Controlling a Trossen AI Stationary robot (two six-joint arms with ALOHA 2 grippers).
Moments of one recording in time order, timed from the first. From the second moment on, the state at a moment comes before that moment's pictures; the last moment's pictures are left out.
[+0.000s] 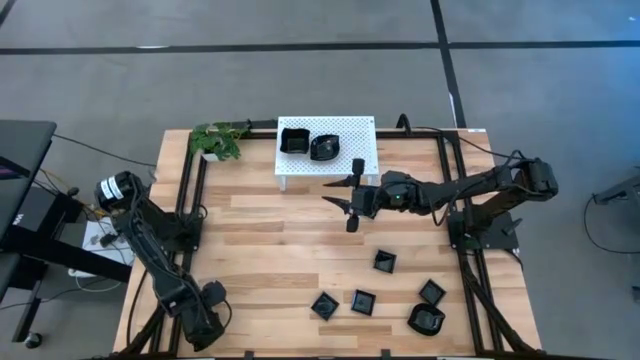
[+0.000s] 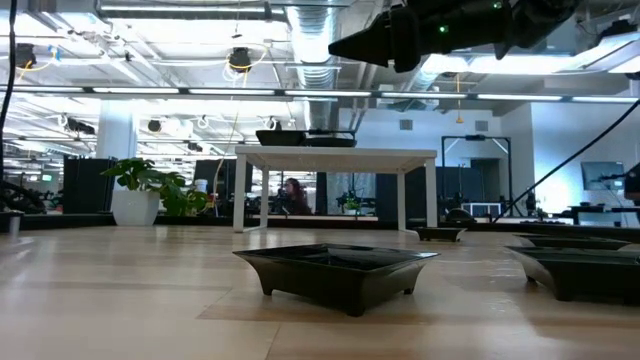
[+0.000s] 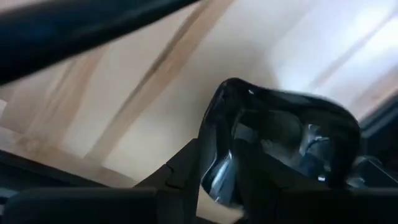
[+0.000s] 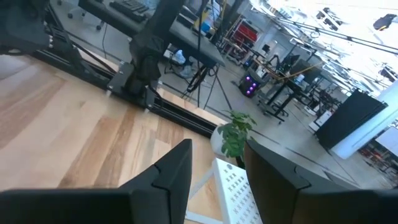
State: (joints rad) left arm -1.11 1.52 0.77 -0.56 0.14 -1.74; right arm -0.02 1.43 0.75 0.61 0.16 -0.55
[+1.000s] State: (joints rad) left arm -1.11 1.50 0.77 -0.60 0.12 -1.78; right arm -0.01 1.43 0.75 0.63 0.15 -0.55
